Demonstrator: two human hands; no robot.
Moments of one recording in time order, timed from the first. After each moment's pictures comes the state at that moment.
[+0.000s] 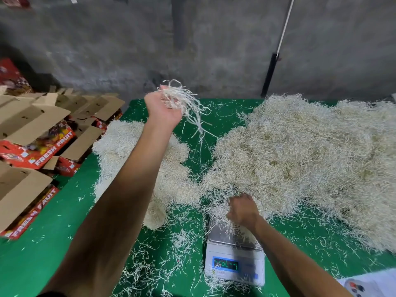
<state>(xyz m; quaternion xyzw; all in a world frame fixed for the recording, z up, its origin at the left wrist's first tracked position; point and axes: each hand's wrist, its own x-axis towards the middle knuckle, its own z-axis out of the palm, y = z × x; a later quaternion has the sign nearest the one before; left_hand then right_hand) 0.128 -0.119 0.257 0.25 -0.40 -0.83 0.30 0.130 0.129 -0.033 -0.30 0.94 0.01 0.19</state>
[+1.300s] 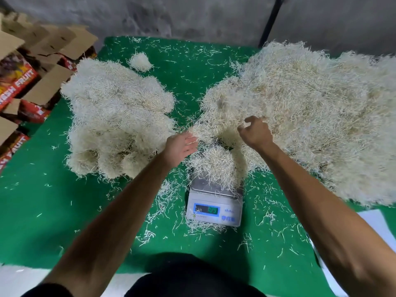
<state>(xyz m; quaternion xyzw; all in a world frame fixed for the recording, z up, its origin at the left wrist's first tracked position) 0.184 -0.057 -0.007 0.34 -0.53 -0.78 -0.02 0.068 0.168 0.036 -0.10 0.95 -0.28 0.11</state>
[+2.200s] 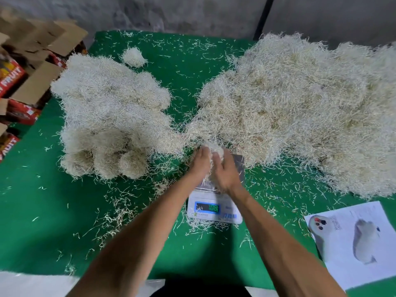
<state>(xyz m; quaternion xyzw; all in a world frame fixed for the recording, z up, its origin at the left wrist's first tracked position) 0.209 0.032 -0.040 0.28 -0.72 -0.63 -0.07 0.190 0.136 -0.062 -0.07 0.83 -0.52 0.20</state>
